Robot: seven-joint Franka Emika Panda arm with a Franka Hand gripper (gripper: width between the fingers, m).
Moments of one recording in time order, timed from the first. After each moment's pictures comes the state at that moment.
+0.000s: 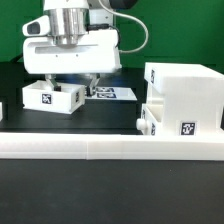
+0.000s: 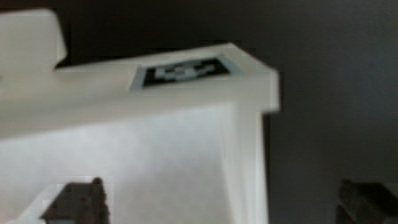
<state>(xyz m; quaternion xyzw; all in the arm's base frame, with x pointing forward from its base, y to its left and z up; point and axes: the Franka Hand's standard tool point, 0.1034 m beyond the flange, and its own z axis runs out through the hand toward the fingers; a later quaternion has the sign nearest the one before) 0.420 -0.074 0.022 -0.97 0.21 -0.04 0.05</state>
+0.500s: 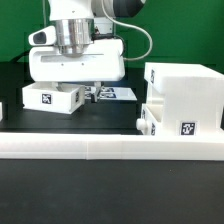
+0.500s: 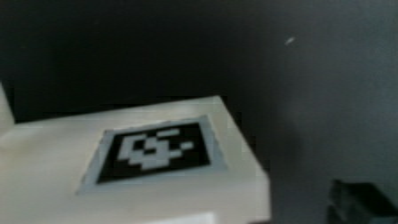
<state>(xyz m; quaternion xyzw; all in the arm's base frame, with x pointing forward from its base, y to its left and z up) 0.413 -0.063 0.005 -0.98 0.20 -0.03 0.06</state>
